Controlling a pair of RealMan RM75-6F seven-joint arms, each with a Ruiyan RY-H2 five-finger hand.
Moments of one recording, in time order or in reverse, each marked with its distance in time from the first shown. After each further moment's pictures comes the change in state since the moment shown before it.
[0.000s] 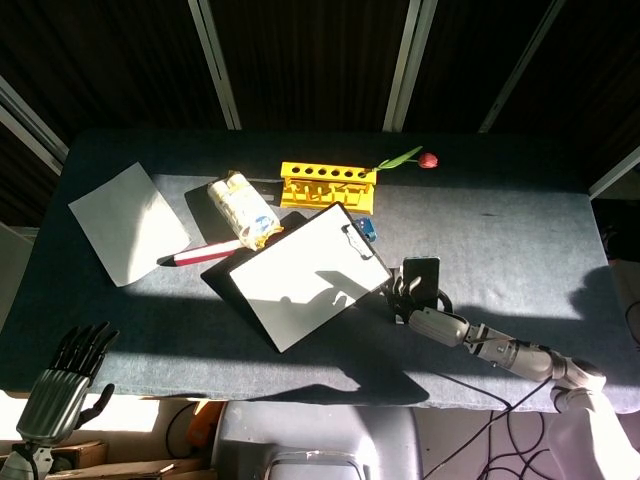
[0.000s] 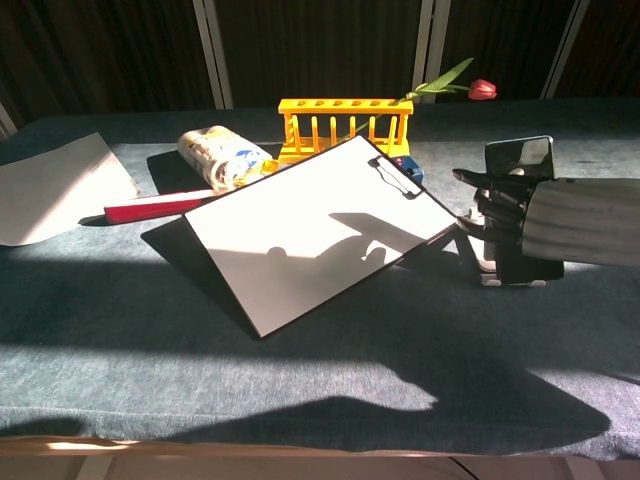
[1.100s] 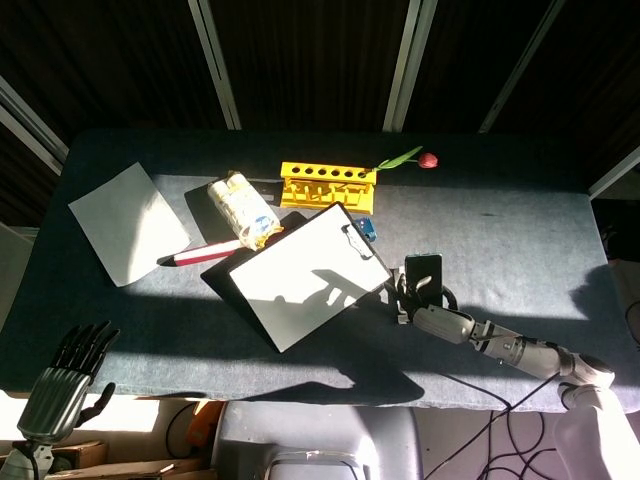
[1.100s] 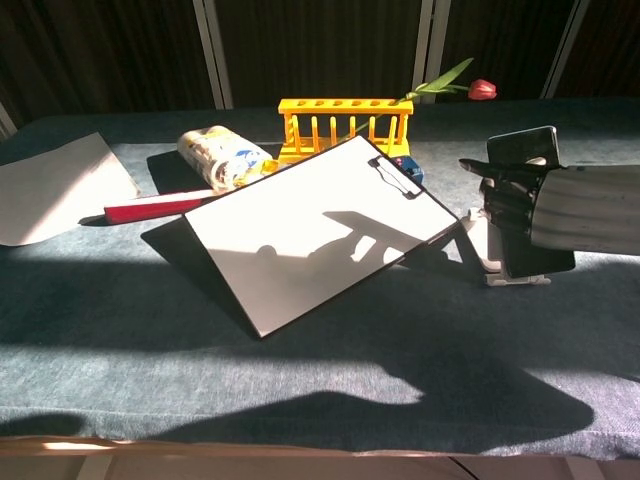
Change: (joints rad) left arm -0.010 0.004 0.002 -0.003 -0.008 -0.009 -0.009; right arm 0.007 0.026 0.014 0.005 -0.023 0.021 0.005
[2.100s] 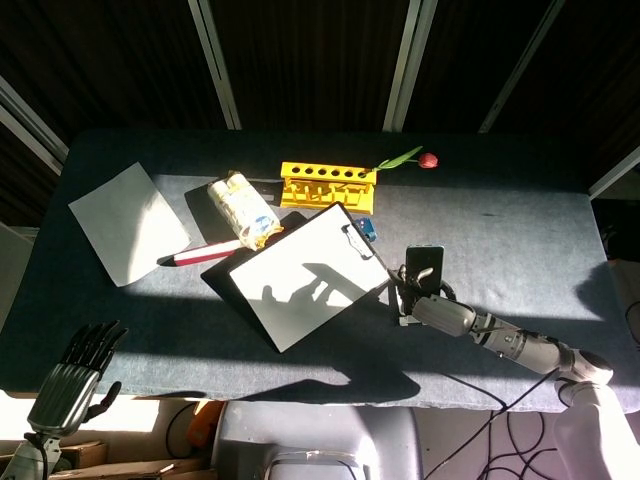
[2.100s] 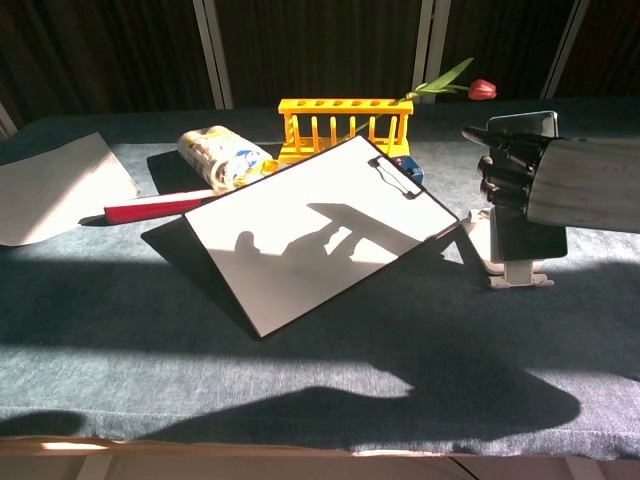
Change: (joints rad) left arm -0.028 -0.006 -0.001 -0.004 -0.032 -0.066 0.007; right arm 0.010 0.001 0.058 0.014 -0.002 0.024 0.106
